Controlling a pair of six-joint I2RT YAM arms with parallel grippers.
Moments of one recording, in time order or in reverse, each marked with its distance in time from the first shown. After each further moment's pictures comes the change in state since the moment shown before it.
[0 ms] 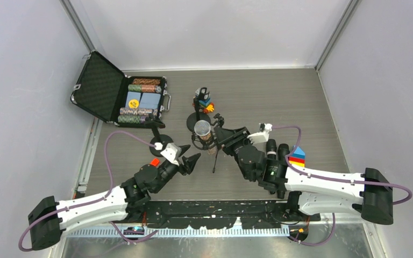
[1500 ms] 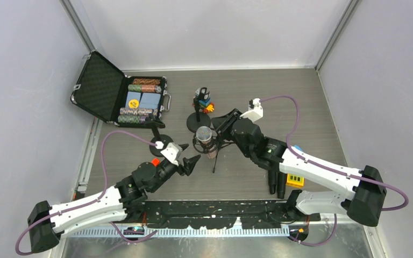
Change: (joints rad) left arm 0.000 -0.100 0.079 -0.216 0.038 0.044; right arm -0.222 0.127 0.241 -0.278 -0.314 -0.195
